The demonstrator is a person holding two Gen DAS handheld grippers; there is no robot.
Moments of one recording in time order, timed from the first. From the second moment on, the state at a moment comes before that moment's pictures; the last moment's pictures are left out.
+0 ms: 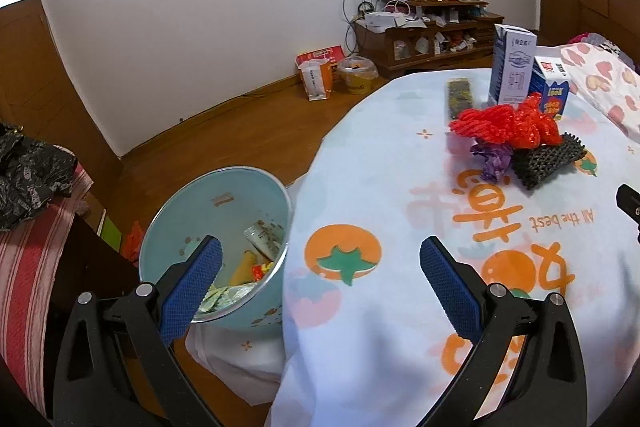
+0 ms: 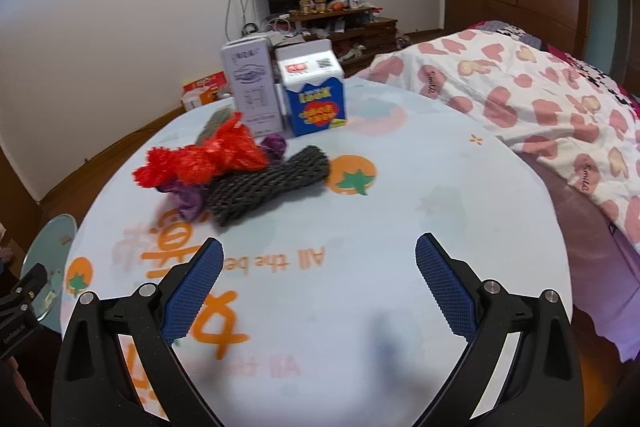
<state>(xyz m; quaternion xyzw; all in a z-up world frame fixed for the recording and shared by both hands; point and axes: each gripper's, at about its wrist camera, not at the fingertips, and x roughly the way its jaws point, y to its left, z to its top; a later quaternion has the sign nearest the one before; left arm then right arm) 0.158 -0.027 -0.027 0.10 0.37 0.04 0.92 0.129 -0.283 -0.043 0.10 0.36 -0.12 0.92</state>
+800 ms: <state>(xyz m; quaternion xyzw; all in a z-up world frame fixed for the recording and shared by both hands) 0.199 -0.044 -0.049 0.10 0.39 0.01 0.92 0.248 -0.308 -0.074 0.21 0.42 -0.10 0.88</state>
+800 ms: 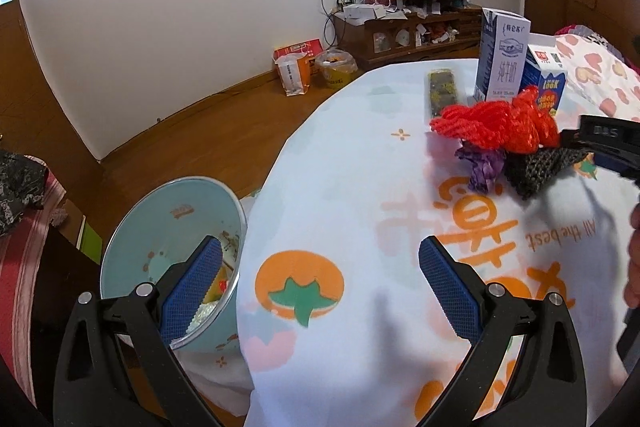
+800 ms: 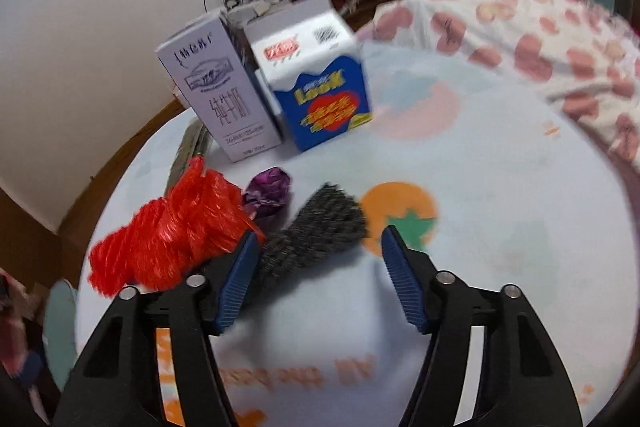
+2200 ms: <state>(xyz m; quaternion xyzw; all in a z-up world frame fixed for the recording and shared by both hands) 0.315 -0.114 -0.085 0.01 0.45 -0.13 0.88 0.208 -0.357 -0.040 0.18 0.36 -0.05 0.92</state>
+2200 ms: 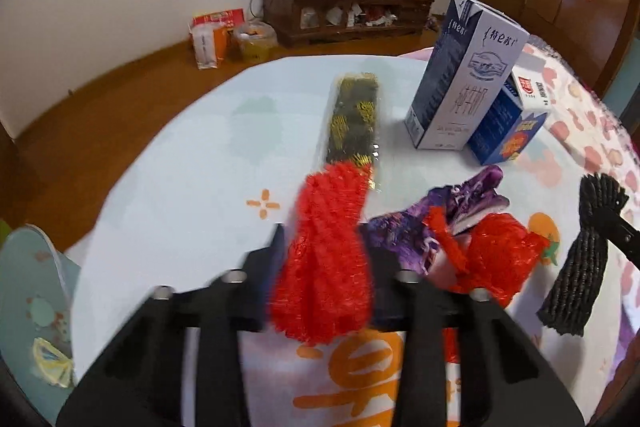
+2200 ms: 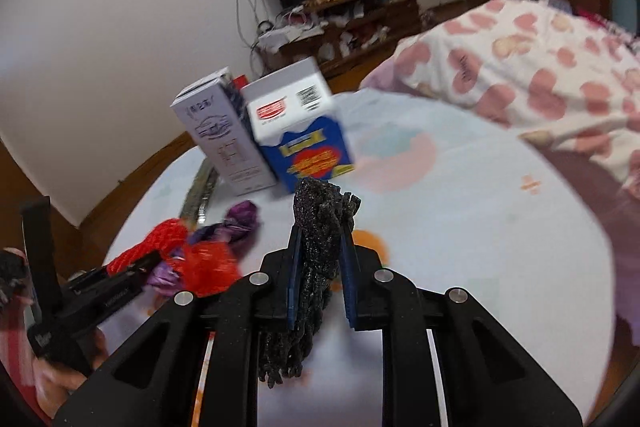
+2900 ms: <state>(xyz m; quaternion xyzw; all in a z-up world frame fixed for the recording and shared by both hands) 0.186 -0.058 -0.036 0.08 0.39 -0.07 0.92 0.129 -0.299 -0.032 0.12 0.35 -0.04 0.93</state>
